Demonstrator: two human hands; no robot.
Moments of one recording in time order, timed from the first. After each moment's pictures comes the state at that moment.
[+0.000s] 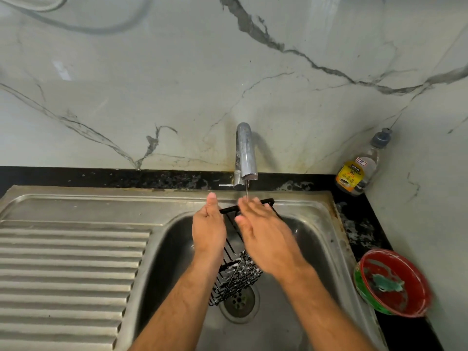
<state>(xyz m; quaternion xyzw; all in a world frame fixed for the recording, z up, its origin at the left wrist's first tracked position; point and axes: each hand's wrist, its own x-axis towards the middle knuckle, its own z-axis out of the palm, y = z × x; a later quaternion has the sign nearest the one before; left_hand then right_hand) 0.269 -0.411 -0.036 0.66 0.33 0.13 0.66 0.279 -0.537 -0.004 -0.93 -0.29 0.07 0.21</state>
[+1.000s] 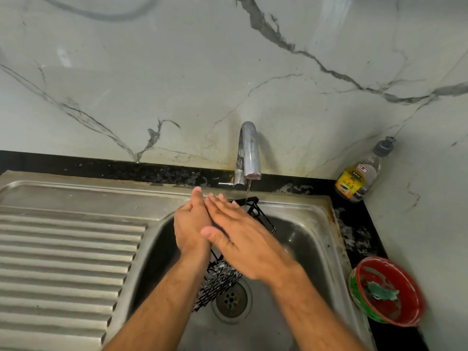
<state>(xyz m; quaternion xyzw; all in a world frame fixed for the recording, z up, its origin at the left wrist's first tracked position) 0.260 -0.400 -0.017 0.63 0.39 0.20 0.64 0.276 -0.520 0.015 -0.87 -0.39 0.17 0.23</state>
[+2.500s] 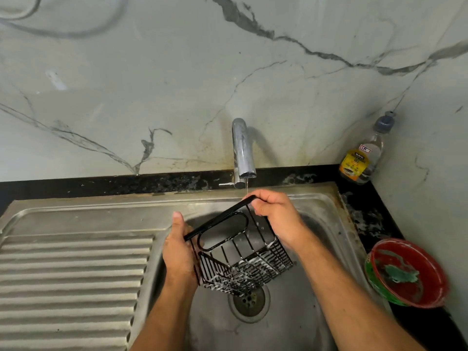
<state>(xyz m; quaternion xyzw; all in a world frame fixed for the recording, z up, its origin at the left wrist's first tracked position) 0.225 -0.379 -0.026 0.55 0.36 0.15 0.74 0.325 -0.544 -0.021 -0.74 -0.09 0.19 0.64</state>
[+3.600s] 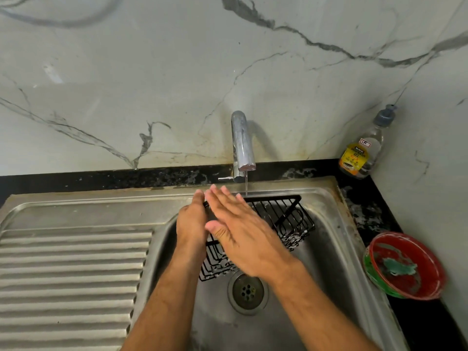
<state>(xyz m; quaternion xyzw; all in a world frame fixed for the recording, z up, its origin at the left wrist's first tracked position) 0.265 -0.382 -0.014 0.65 0.40 0.07 0.65 0.265 -0.511 0.002 -0.88 -0.36 0.11 0.28</state>
